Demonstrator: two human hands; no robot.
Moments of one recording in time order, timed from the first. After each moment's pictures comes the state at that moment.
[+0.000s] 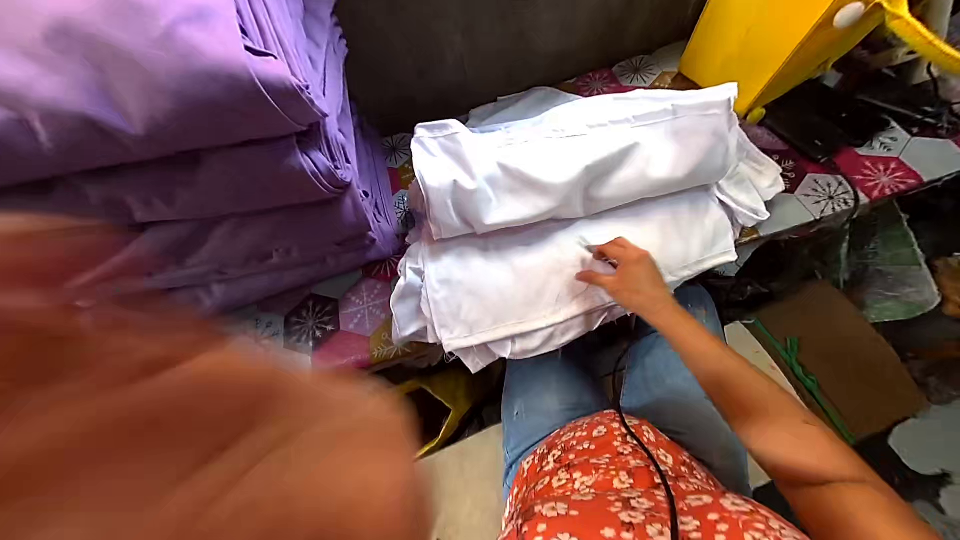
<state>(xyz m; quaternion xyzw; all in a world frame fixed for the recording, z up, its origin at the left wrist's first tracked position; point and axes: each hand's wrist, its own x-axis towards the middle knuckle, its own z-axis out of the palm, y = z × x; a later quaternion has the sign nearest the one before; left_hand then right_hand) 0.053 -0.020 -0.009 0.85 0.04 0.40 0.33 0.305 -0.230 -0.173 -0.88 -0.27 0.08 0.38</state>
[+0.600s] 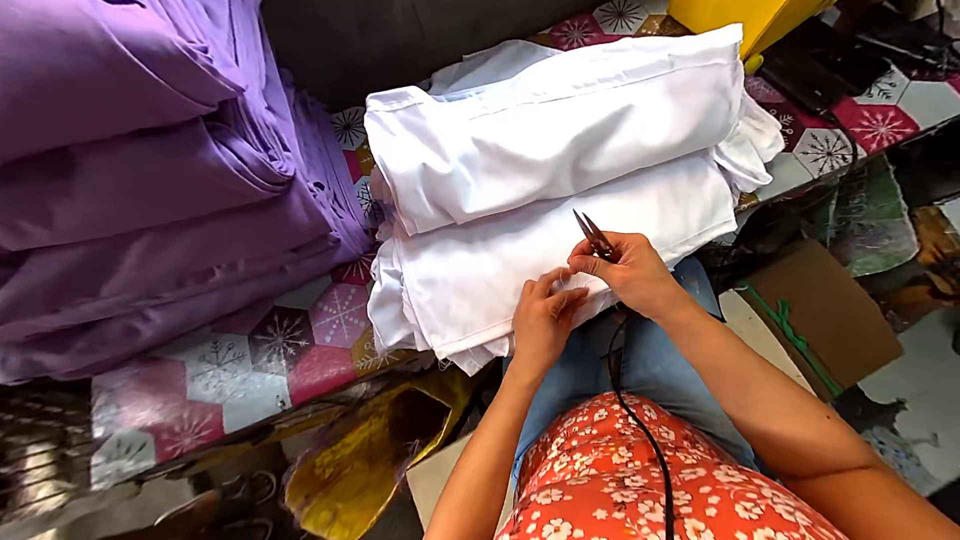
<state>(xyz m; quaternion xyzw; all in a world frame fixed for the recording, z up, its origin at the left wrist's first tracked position) 0.184 -0.086 -0.224 0.87 0.03 0.15 0.47 0.278 -0.221 -0.135 -0.75 -0.20 0.20 0.60</state>
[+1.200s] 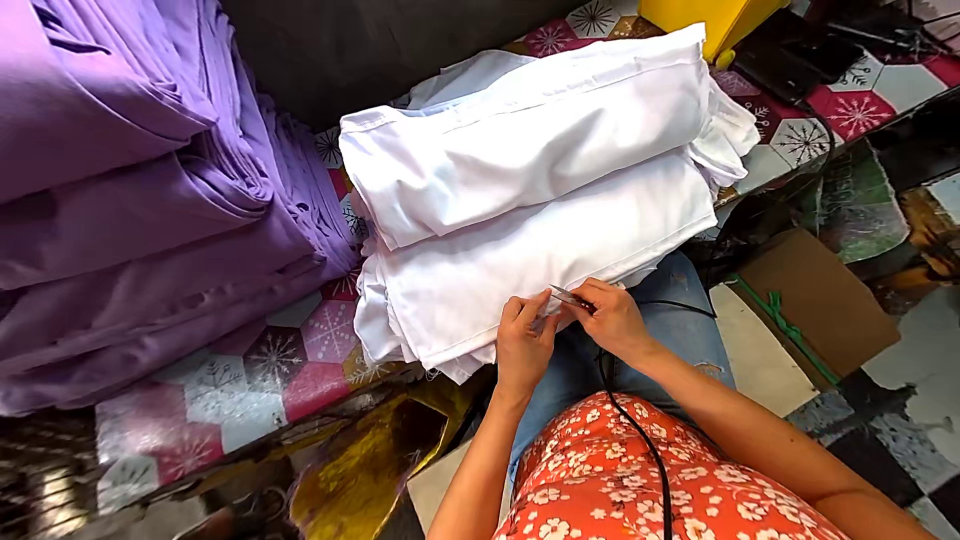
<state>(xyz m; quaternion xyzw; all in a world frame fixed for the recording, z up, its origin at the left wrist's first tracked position) 0.165 -0.092 -0.224 0.87 0.09 0.18 0.44 0.236 -0.243 -0.216 -0.87 -0.25 0.02 0.43</state>
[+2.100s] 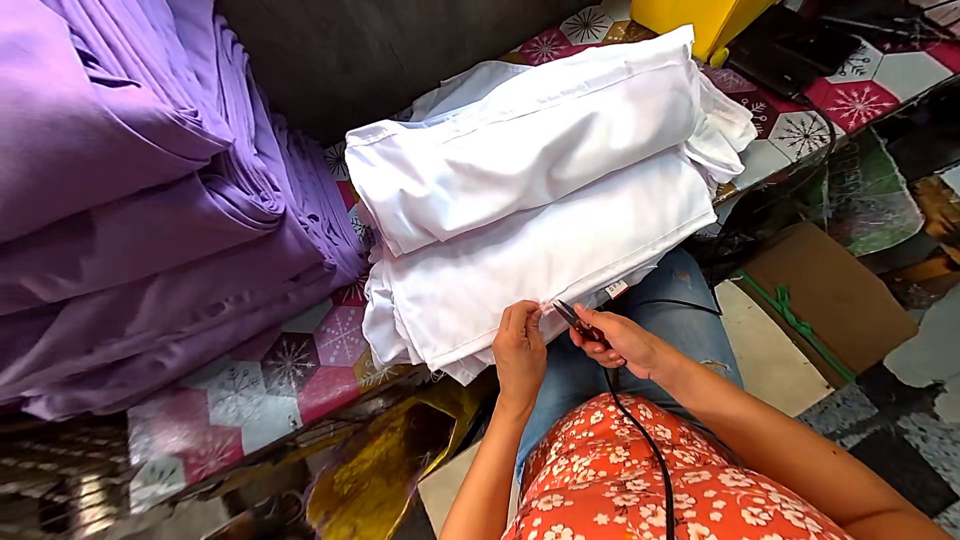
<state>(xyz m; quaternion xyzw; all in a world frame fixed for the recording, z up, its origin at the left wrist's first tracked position) 0.157 -0.093 -0.221 0.86 0.11 0.23 0.43 0.230 -0.257 -0.177 -0.54 0.03 0.56 0.62</state>
